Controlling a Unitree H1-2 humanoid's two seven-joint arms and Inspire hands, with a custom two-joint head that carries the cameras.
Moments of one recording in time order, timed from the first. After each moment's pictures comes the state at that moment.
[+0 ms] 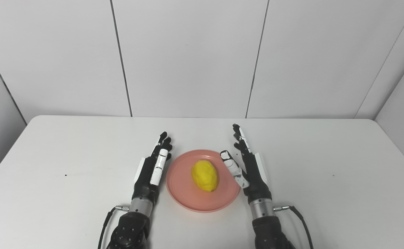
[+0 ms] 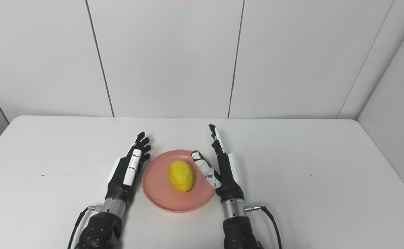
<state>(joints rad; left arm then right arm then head) -0.33 -0.06 -0.09 0.28 0.02 -0.03 -0.03 -0.31 0.04 0.15 0.25 -0.28 -0.22 -0.25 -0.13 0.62</state>
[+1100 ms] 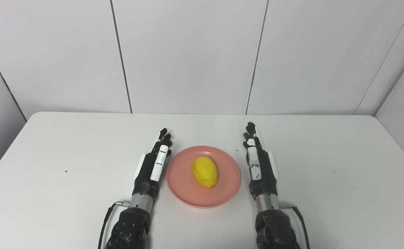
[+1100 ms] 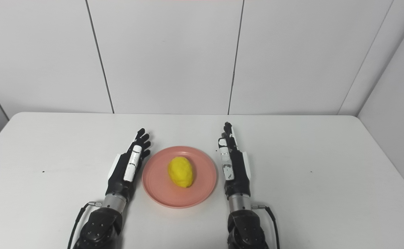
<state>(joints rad) -0.33 -0.06 -0.09 0.27 0.02 -0.03 -0.03 -0.32 0.08 0.04 0.27 0.03 -0.18 -0.09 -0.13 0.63</state>
